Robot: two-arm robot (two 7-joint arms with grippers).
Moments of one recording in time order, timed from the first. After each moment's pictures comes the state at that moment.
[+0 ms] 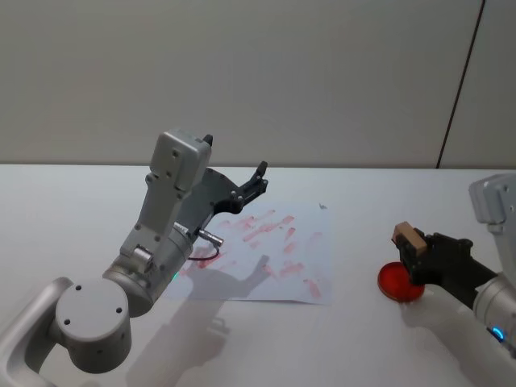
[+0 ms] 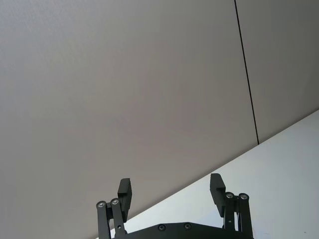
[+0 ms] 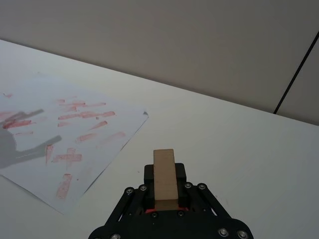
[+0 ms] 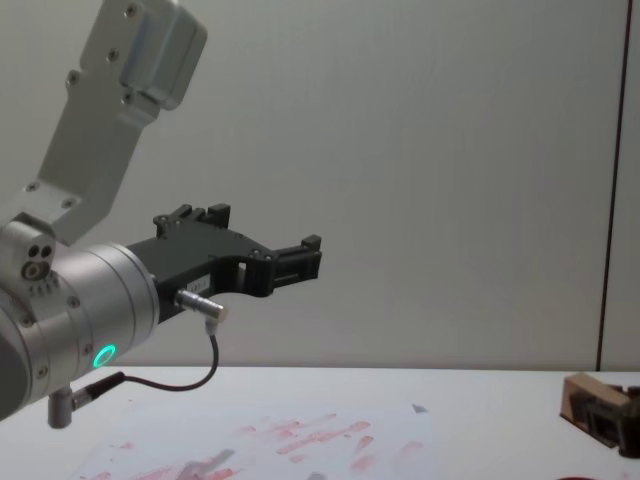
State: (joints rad) left arm -0.24 0.38 0.45 -1.63 -0.20 0.01 -0.01; right arm 0.00 0.33 -0.21 -1.71 0.22 0.34 0.21
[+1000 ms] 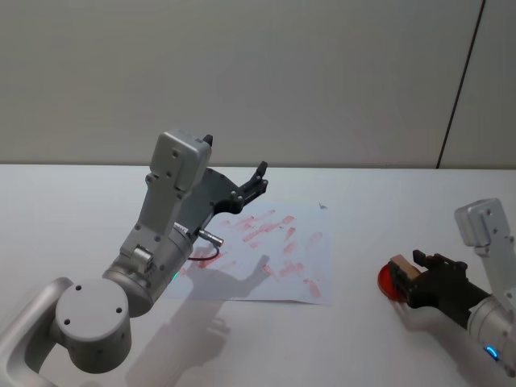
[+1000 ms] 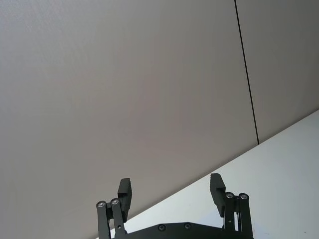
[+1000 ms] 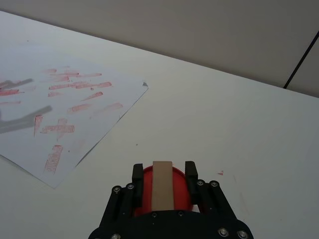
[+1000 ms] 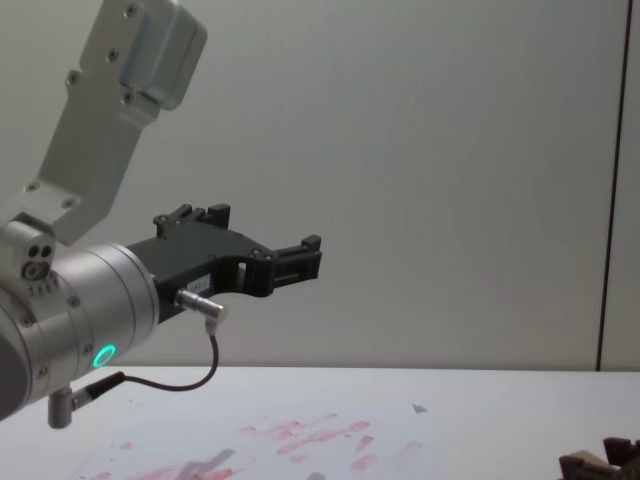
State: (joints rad) left arm -0.24 0.38 0.45 -1.63 -0.20 0.01 -0.01; right arm 0.00 0.32 -0.22 -1.64 0.18 0.33 0.22
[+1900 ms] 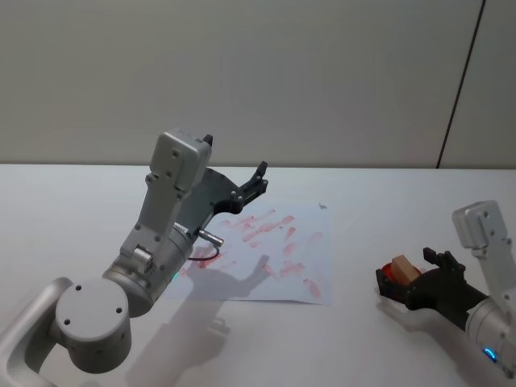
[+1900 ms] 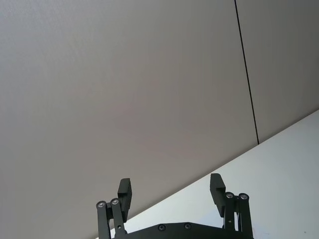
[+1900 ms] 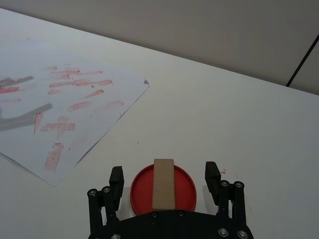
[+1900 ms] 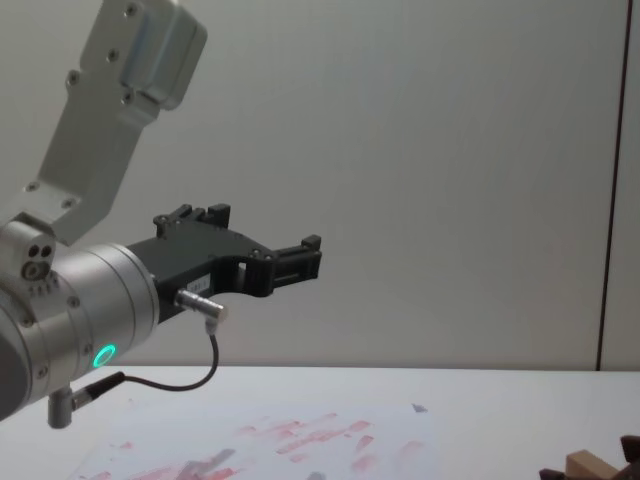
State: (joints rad) left arm -0.24 0.38 0.45 -1.63 -0.20 0.01 -0.01; right arm 0.00 0.32 -0.23 -1.63 0.17 0.33 0.22
